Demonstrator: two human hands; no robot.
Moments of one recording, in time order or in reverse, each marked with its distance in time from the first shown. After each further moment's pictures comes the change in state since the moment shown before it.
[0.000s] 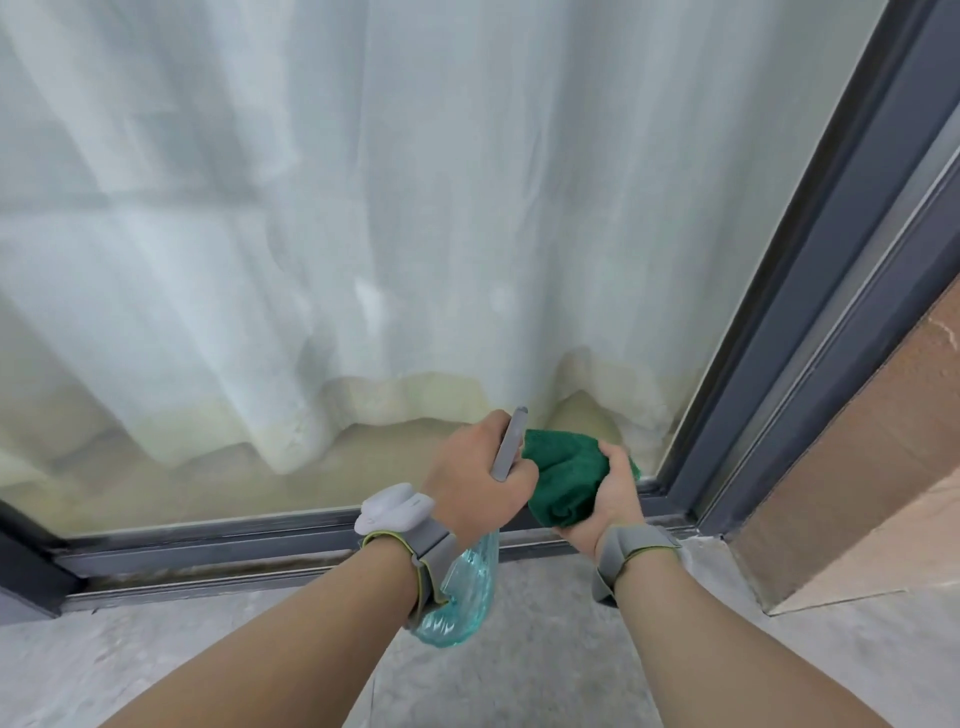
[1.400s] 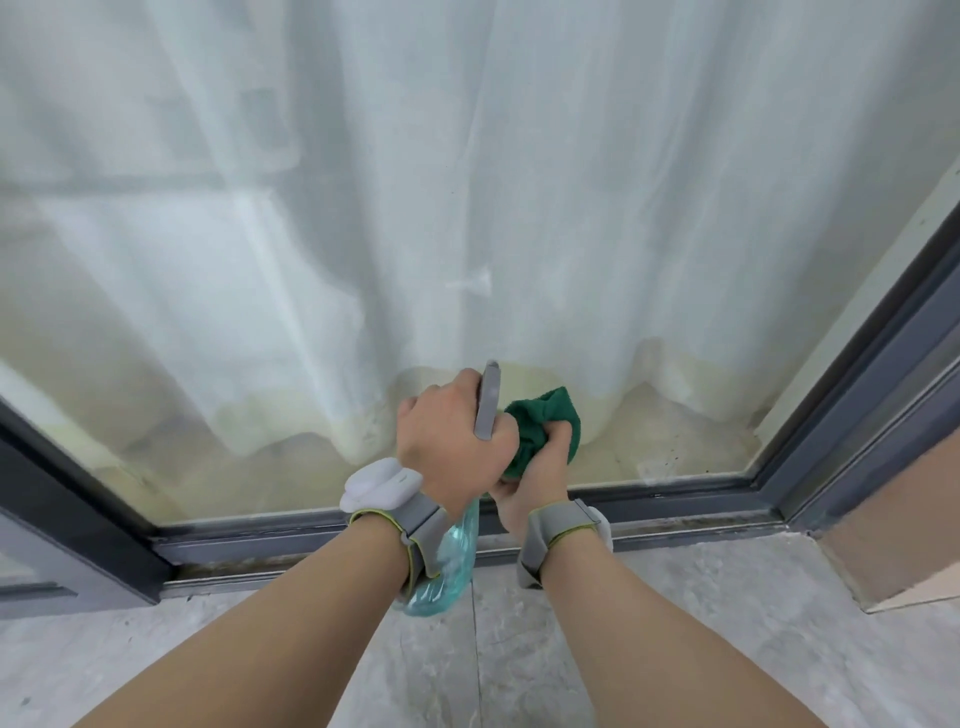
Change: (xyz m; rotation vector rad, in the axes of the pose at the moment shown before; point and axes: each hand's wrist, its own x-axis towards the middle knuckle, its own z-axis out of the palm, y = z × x) left_hand -0.006 -0.075 -0.114 0.252 0.263 -0.112; right_hand -0.028 0.139 0.159 0.117 -0.130 -0.100
